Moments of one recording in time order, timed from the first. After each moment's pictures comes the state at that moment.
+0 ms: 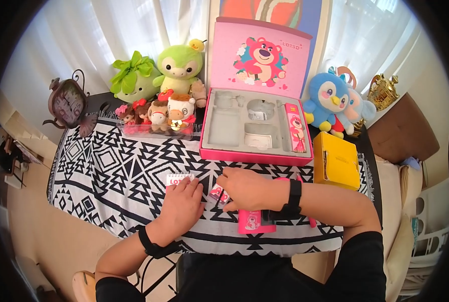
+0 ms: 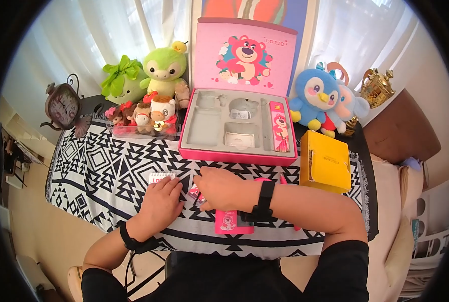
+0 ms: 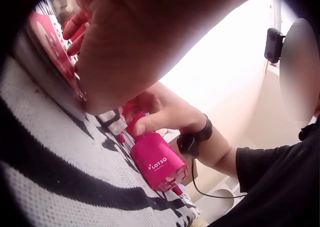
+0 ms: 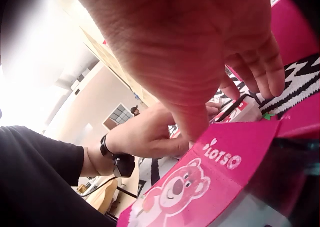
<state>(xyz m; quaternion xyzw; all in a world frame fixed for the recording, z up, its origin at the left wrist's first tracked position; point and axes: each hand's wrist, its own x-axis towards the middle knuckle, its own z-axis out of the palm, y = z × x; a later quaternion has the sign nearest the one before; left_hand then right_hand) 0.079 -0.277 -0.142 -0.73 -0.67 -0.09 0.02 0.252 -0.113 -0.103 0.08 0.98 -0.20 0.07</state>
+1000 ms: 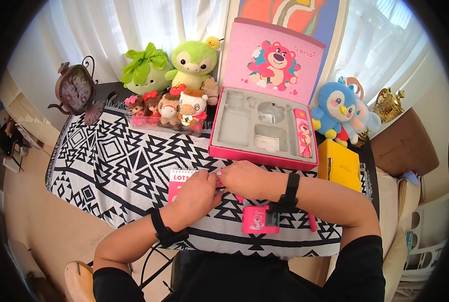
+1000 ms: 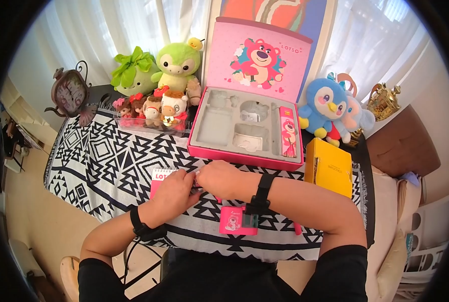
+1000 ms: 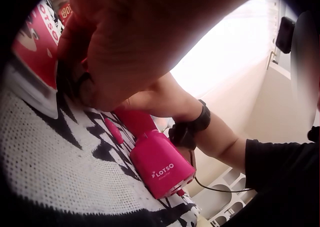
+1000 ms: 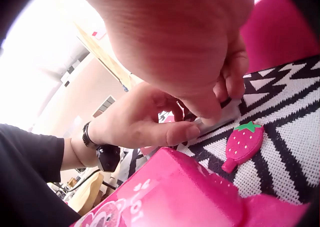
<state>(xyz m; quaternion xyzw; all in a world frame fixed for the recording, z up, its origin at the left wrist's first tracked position) 0.085 -0.245 -0.154 -0.71 -0.68 -0.19 -0.09 0.223 -0.097 -0.121 0.00 0.99 -0.11 0.11</state>
